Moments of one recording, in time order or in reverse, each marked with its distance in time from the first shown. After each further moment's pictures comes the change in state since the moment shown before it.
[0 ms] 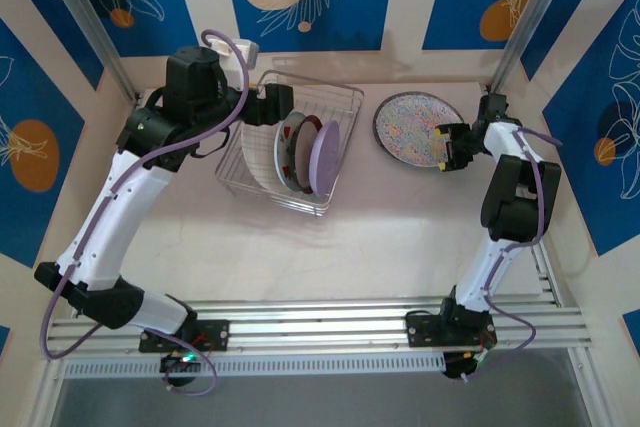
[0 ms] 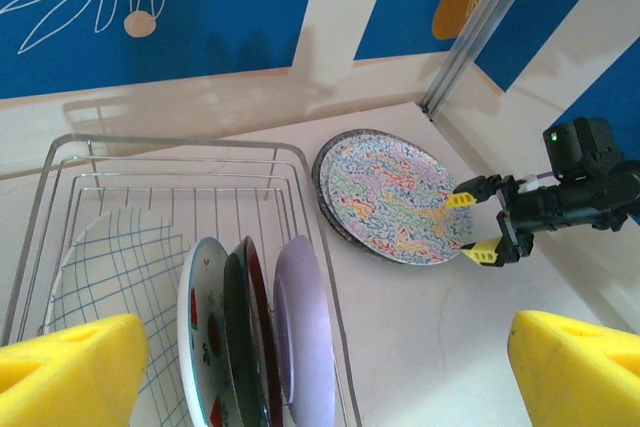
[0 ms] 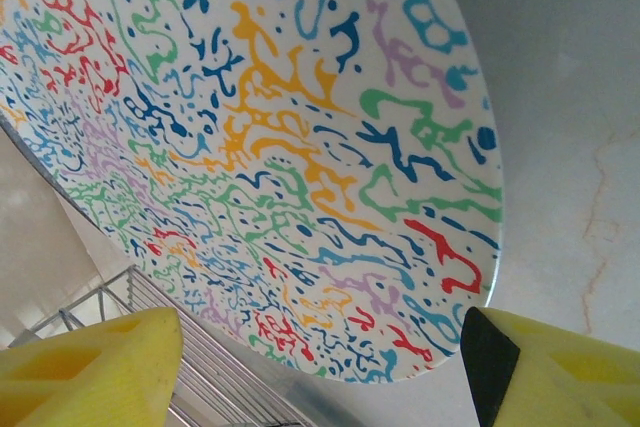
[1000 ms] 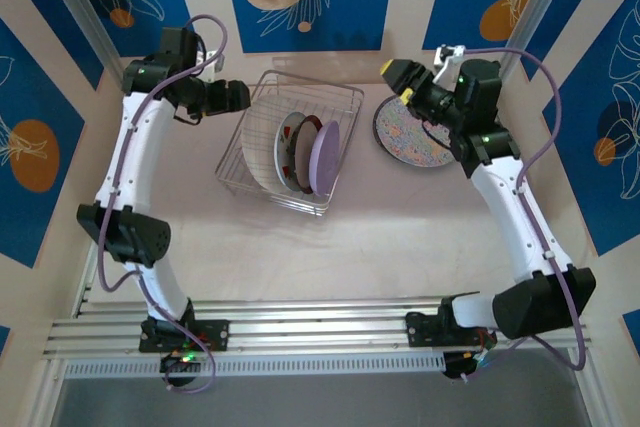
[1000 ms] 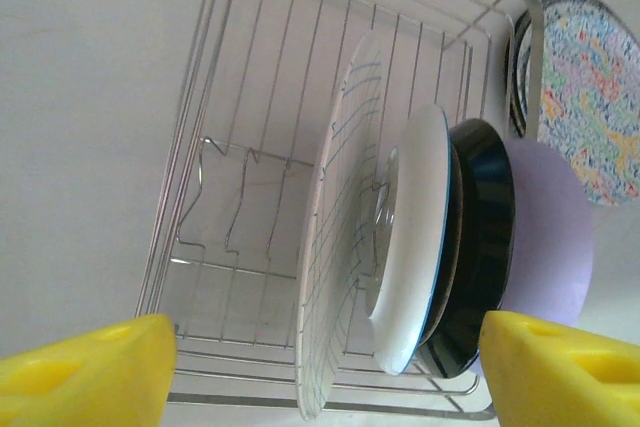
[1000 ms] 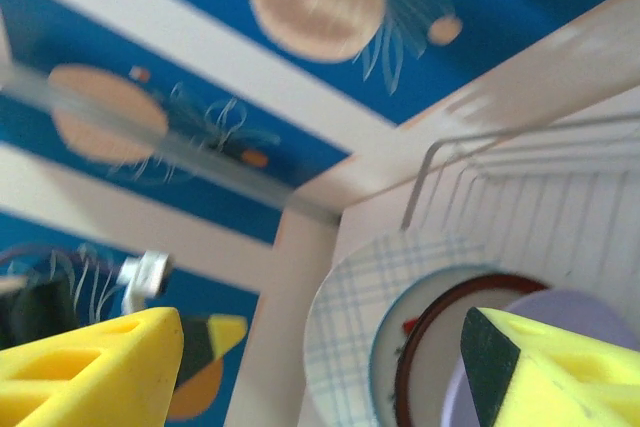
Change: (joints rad) left arm 0.364 0.385 0.285 -0.438 0.179 0.021; right arm 0.423 -0.647 -0.089 0.438 -0.043 -0.270
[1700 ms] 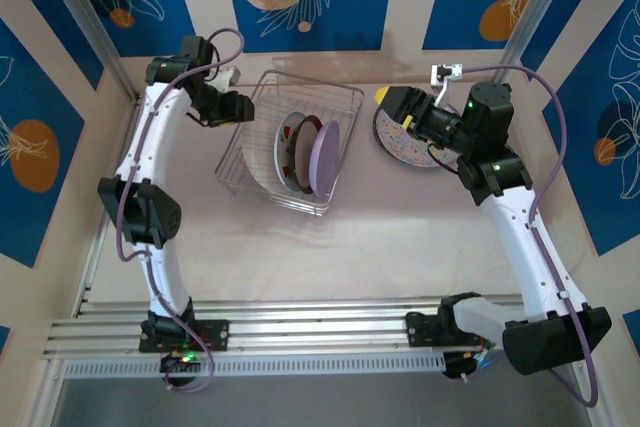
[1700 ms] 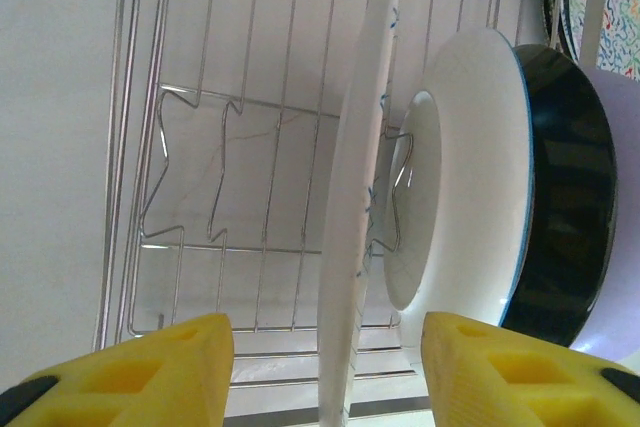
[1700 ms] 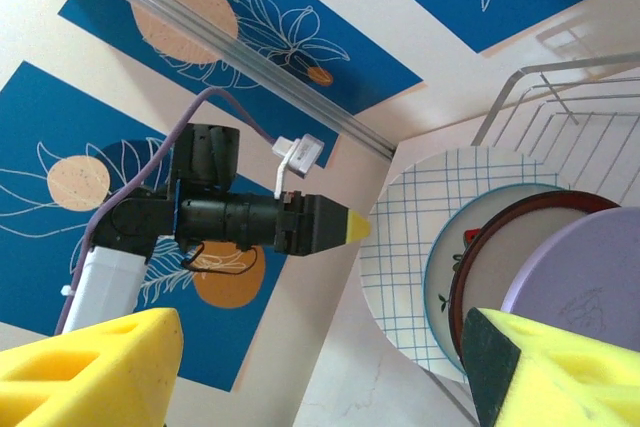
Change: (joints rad) left arm 0.018 0.169 0.029 -0.058 0.093 0.096; right arm 0.024 -0.166 -0.108 -0.019 -0.140 -0.049
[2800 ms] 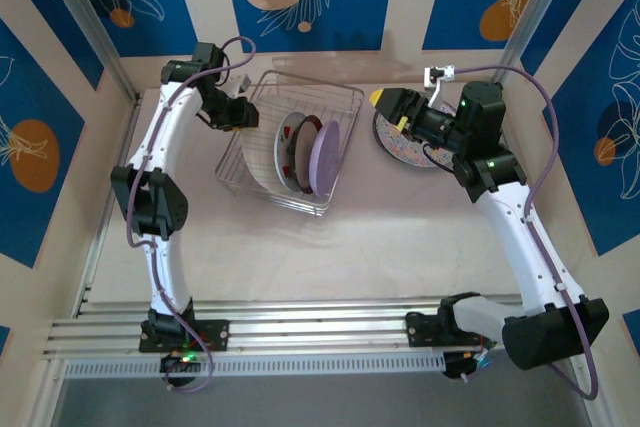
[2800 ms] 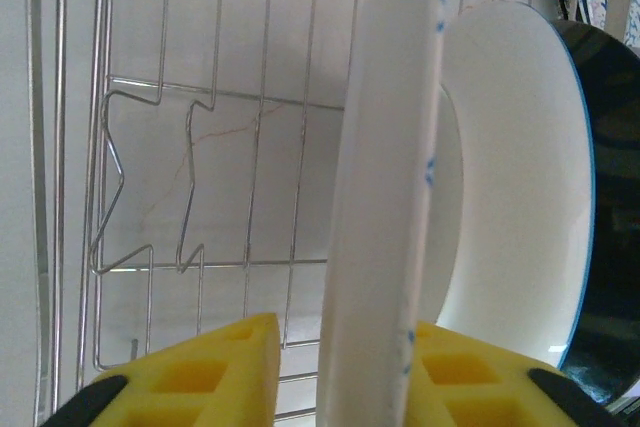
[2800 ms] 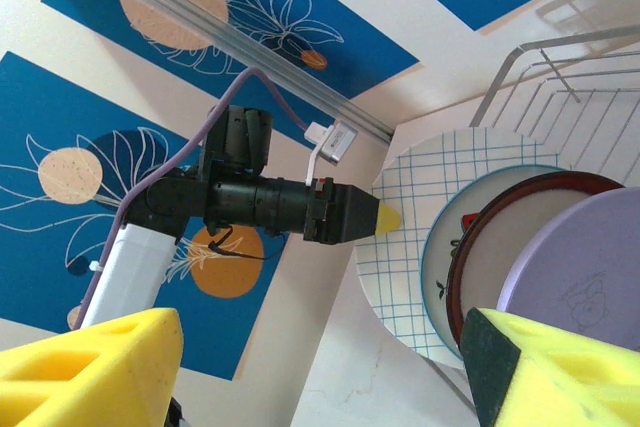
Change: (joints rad) left arm -0.024 0.083 0.002 0.018 0.045 0.032; right arm 0.019 0.027 -0.006 -0.002 -0.003 0.004
